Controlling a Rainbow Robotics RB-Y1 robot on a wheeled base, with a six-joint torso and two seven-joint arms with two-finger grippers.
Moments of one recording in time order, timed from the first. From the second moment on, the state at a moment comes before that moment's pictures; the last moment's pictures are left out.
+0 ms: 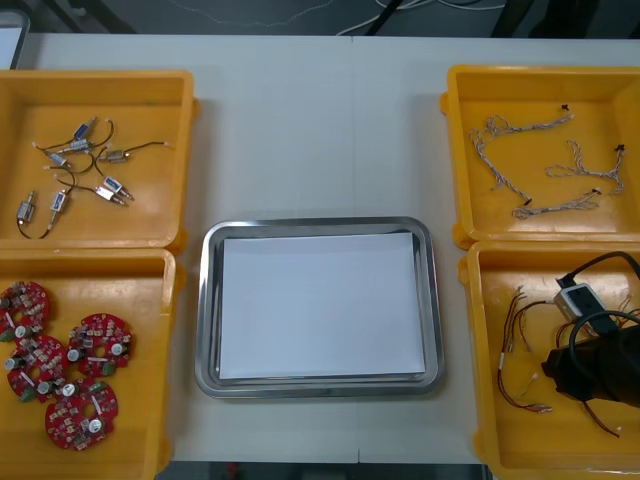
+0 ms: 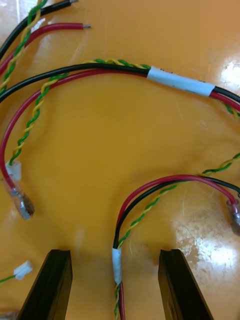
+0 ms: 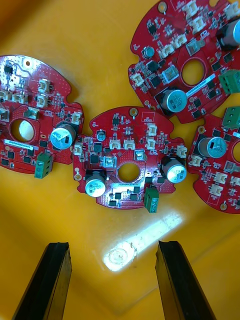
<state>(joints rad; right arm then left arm) 0.21 -0.53 -0.11 -2.08 -0.53 1.42 1.75 0.60 0.91 0.44 -2.06 1.17 1.11 -2.34</state>
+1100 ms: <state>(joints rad) 0.21 -0.53 -0.11 -2.13 -0.53 1.49 1.75 0.57 0.91 0.25 -2.00 1.03 1.01 -2.34</state>
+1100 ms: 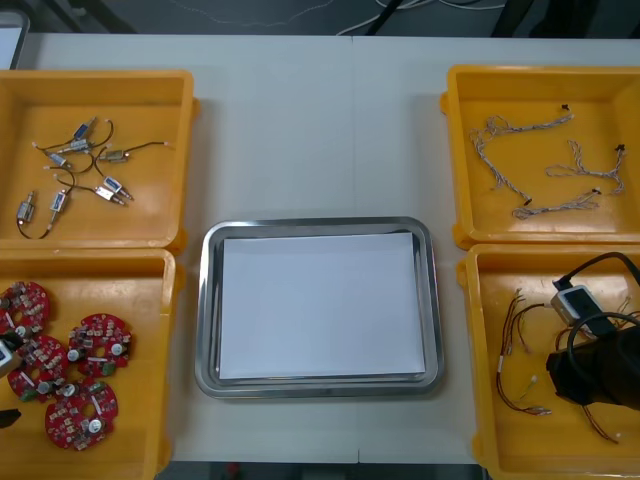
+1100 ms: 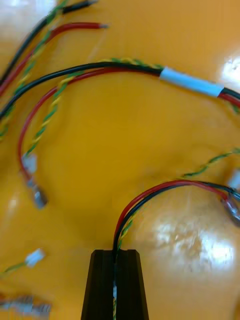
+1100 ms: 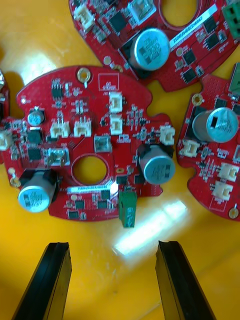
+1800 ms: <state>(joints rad) 0.17 -0.53 -0.28 -2.41 -0.66 1.84 1.75 0.54 0.90 0.24 -2.00 0.97 1.05 -2.34</state>
